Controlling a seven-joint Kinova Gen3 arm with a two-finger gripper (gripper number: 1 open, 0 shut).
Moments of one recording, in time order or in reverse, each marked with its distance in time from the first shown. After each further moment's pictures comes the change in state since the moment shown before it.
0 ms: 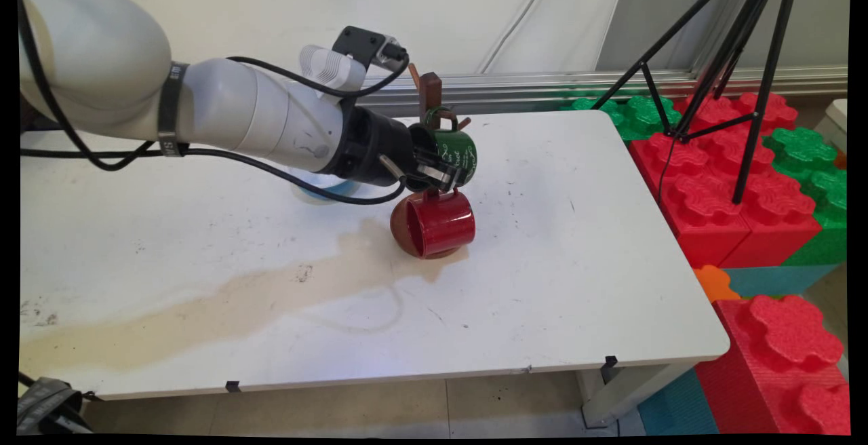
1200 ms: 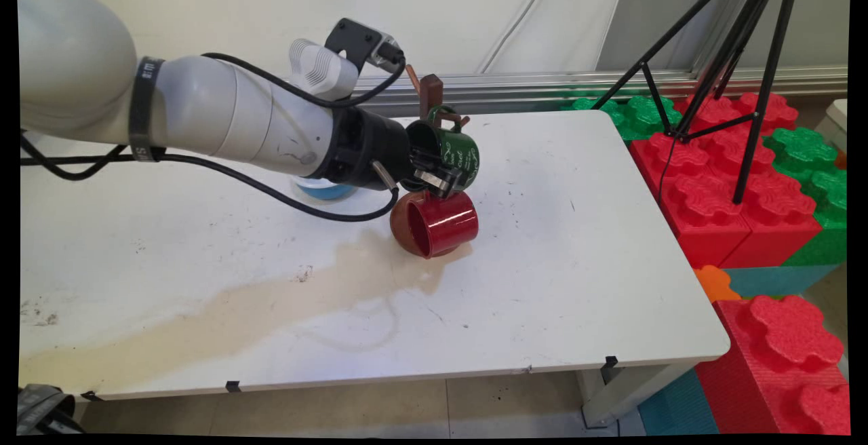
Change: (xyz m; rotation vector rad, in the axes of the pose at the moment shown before) arm -0.001 0.021 -0.021 -0.007 0.018 0.084
